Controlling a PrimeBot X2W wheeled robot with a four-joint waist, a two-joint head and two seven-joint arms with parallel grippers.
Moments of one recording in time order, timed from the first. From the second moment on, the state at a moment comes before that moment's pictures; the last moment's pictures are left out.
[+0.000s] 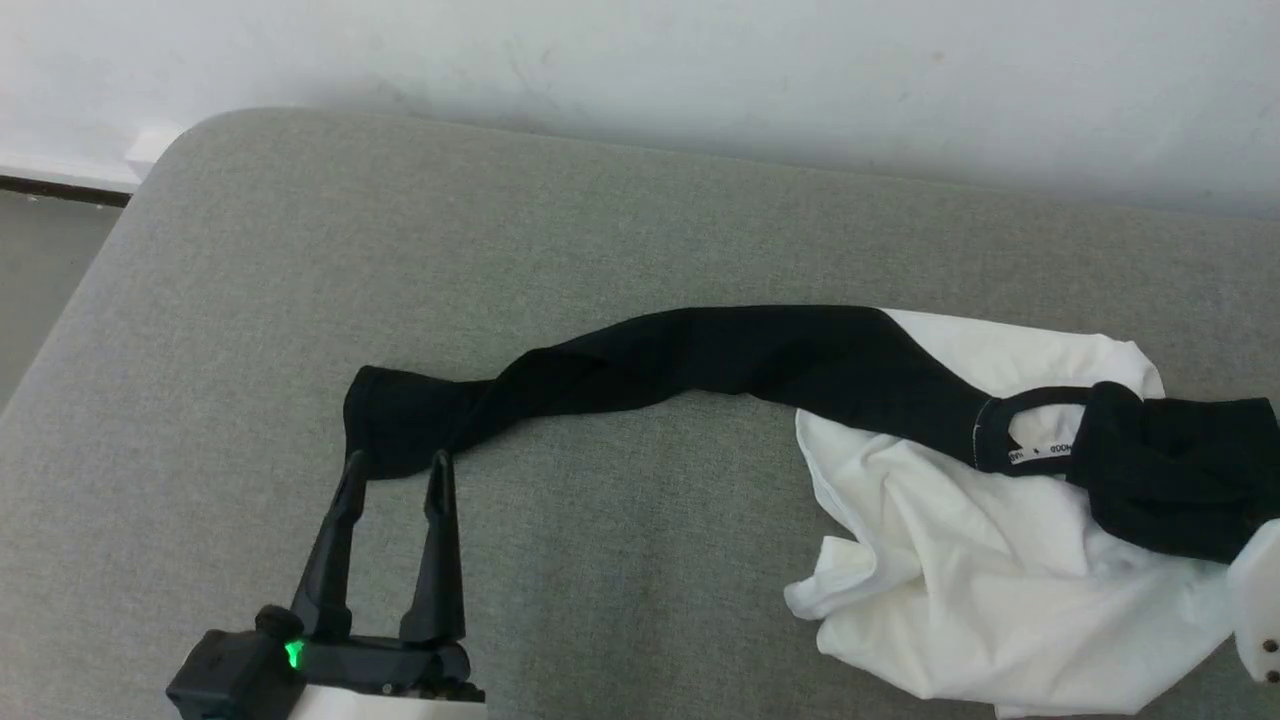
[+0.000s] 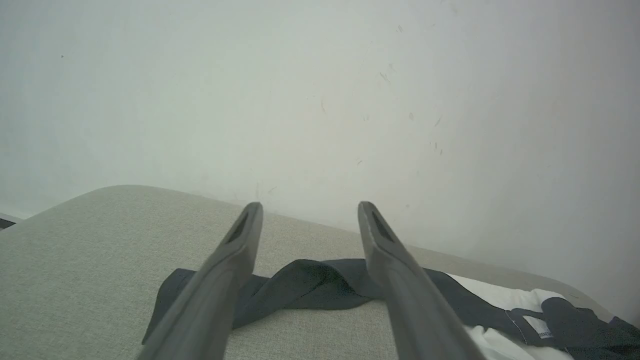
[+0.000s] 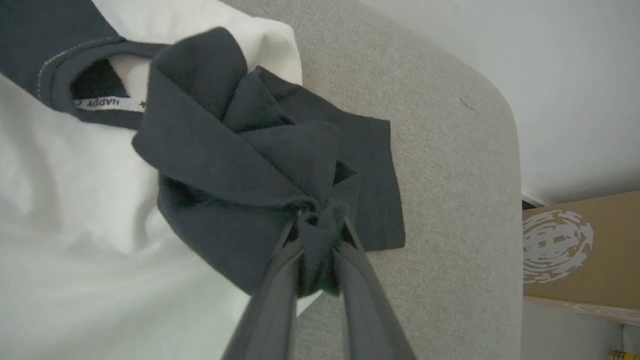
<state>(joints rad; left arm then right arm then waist) 0.16 0.05 -0.10 -0.26 -0.28 -0.04 -0.26 -0.02 -0.43 -0.12 0.02 0.11 0.13 0.56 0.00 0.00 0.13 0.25</state>
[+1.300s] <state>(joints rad) 0.15 0.05 -0.10 -0.24 -0.27 -0.06 -0.26 -0.24 -0.34 0.32 0.12 0.37 0.13 0.59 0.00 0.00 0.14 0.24</state>
